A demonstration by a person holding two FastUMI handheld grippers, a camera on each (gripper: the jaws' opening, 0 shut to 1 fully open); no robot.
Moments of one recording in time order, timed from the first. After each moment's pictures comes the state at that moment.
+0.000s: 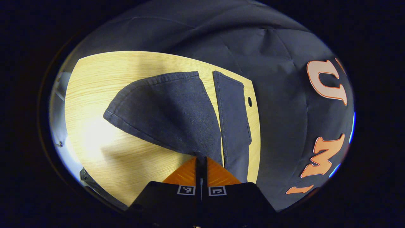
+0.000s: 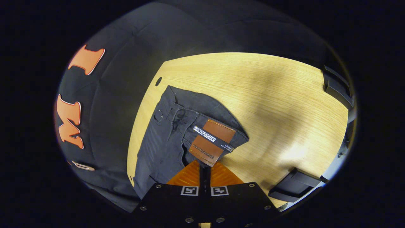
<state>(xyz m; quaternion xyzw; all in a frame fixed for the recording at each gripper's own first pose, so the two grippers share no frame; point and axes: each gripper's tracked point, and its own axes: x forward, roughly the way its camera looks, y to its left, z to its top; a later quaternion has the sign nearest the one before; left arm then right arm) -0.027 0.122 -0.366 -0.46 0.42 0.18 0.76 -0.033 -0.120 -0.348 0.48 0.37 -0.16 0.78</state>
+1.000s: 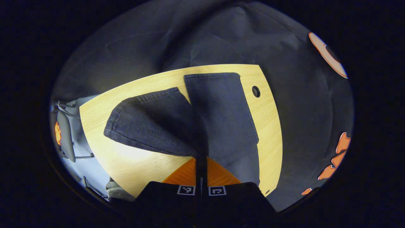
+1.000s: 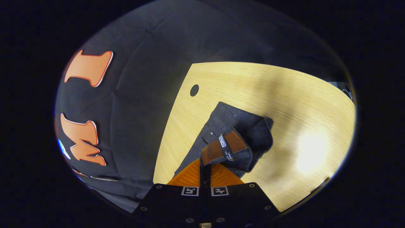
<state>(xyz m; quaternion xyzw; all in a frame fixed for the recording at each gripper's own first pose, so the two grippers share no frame) 0.096 0.086 -0.332 -0.31 0.56 0.26 0.72 0.135 -0.102 -0.272 0.51 0.37 -0.11 0.77</state>
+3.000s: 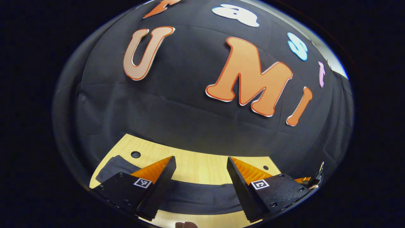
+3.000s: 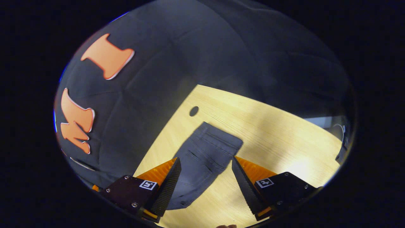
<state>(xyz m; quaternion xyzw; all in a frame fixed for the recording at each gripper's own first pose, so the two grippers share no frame) 0.168 -0.162 -0.164 -0.01 0.27 -0.18 0.94 0.117 -0.154 -0.267 0.40 0.33 -0.16 0.84</state>
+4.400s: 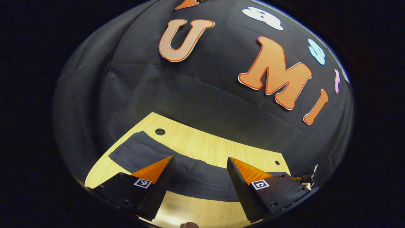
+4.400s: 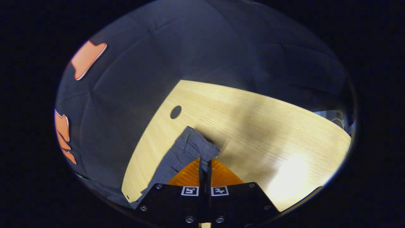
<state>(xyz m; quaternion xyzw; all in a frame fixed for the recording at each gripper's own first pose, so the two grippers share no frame) 0.123 -0.065 -0.191 -0.06 0.32 -0.09 0.94 0.181 -0.165 -0.300 0.39 0.32 -0.20 0.84</state>
